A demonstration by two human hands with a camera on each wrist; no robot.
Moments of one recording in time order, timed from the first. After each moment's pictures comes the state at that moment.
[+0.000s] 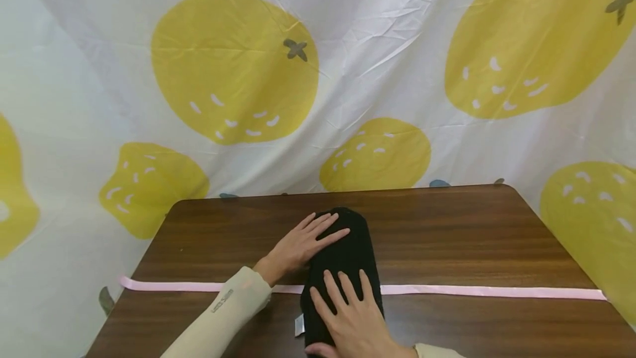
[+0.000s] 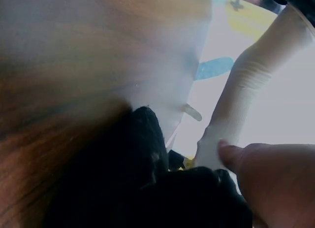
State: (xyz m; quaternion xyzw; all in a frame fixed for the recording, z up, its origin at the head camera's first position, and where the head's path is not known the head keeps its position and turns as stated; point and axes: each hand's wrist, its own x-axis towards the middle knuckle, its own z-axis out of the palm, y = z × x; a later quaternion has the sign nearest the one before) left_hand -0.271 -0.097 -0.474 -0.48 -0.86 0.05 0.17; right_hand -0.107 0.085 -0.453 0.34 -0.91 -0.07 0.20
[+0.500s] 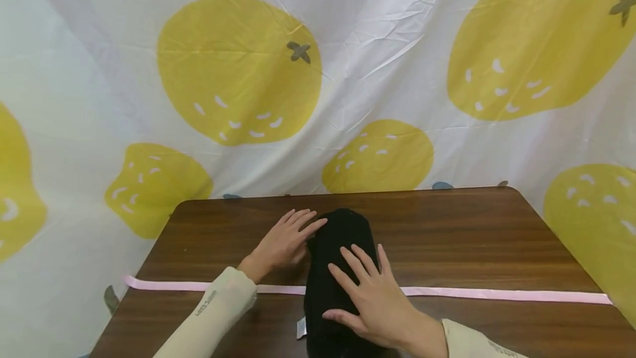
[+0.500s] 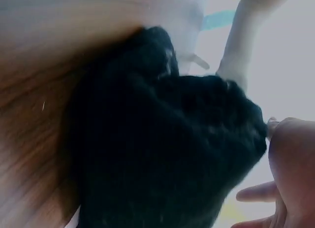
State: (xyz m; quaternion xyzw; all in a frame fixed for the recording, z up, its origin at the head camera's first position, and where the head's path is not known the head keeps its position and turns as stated) left_hand -0.272 -0.129 -0.460 -0.44 -0.87 0.00 0.21; right_hand -0.135 0.119 -0.438 0.35 -0.91 0.07 0.21
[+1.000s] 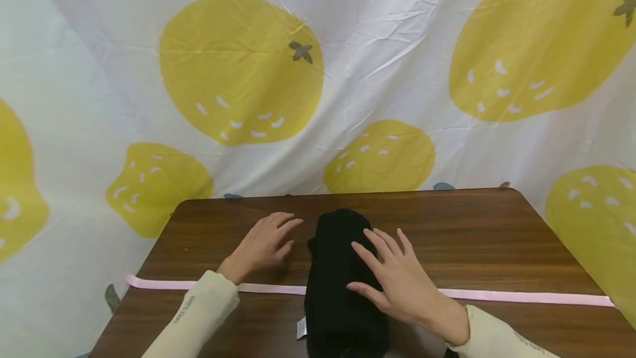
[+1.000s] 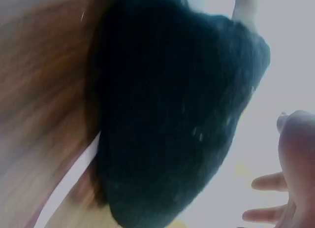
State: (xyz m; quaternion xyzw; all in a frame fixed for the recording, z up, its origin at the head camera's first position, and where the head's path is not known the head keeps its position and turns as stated) left_hand -0.264 -0.165 -0.453 -0.39 -0.90 -0.08 0.20; right_hand -0.163 0.157 -0.430 0.34 -0.90 0.10 0.23
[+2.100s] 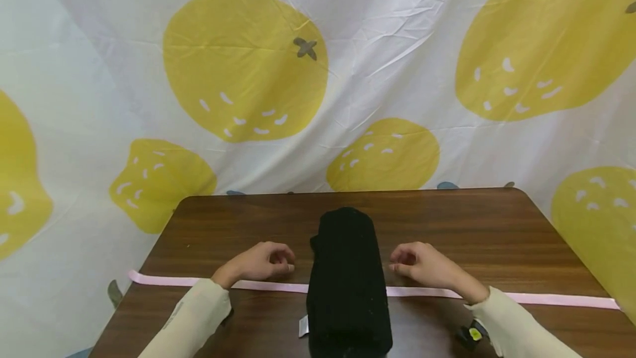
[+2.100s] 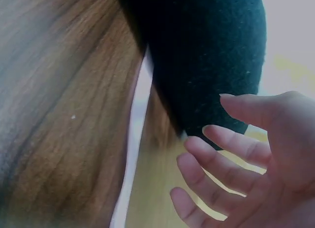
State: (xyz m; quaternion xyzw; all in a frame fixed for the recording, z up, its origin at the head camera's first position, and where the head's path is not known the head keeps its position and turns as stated) left_hand -0.248 -0.186 -0.467 -0.26 -0.89 -0.33 -0.19; right_hand -0.219 0.221 -0.458 0.27 -0.89 0.35 -0.07
